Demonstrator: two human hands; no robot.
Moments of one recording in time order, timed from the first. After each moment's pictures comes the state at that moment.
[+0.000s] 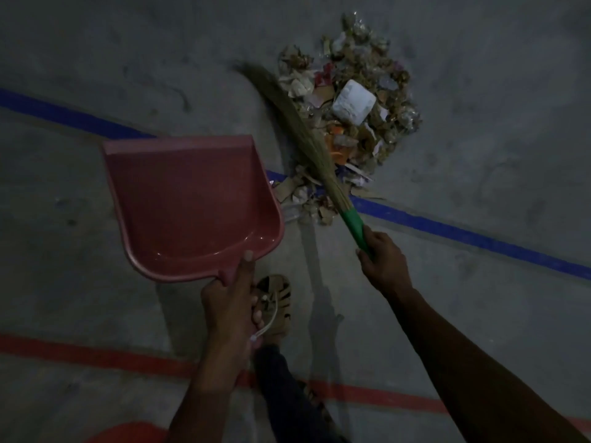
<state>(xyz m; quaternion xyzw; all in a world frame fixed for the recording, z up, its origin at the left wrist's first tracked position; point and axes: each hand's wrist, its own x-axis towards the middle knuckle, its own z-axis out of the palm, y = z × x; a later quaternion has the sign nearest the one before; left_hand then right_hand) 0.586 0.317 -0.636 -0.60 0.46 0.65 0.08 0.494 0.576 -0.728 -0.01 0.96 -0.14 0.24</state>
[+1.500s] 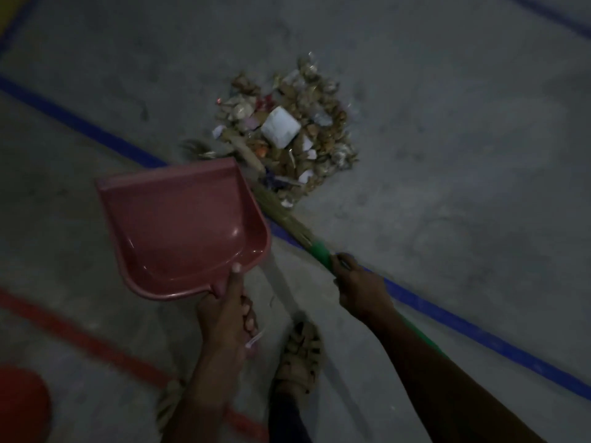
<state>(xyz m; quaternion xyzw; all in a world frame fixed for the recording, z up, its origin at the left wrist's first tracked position) 0.469 0.685 -0.575 -0.67 0.42 0.61 -0.07 0.362 0.881 -0.679 -0.30 0.90 -0.04 0.30</state>
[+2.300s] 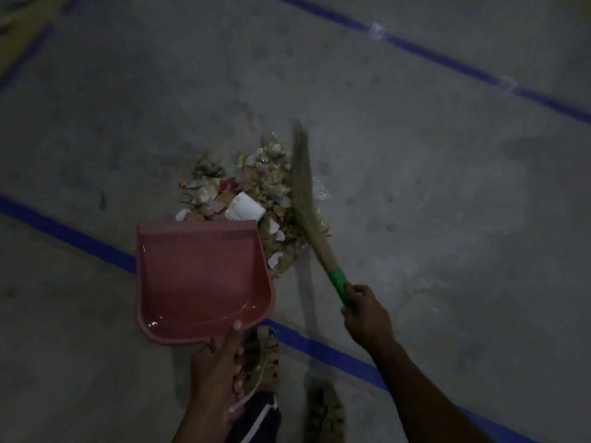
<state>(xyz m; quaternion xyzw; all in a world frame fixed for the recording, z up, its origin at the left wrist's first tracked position) 0.313 0.668 -0.619 -0.65 0.46 0.60 0.02 0.178 0.884 -0.716 -0.08 0.93 -0.15 0.33</state>
